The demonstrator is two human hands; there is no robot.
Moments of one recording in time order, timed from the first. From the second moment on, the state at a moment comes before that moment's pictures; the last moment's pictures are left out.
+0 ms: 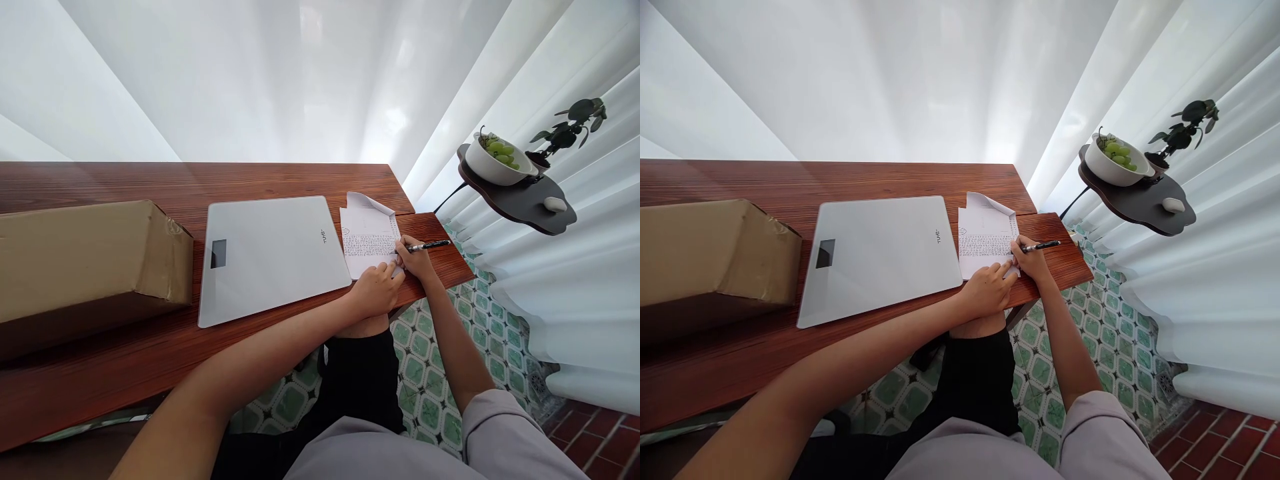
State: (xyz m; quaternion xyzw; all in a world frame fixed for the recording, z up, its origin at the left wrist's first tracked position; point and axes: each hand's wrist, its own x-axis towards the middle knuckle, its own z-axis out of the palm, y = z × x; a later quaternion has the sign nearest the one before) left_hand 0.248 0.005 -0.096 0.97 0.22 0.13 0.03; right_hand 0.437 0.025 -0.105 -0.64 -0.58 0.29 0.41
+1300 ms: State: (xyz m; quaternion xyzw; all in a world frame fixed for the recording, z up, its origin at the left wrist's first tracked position) left_hand 0.249 0.004 -0.095 0.97 0.22 0.12 0.03; right_hand 0.436 0.024 -0.103 -0.66 -0.56 0.22 0.45
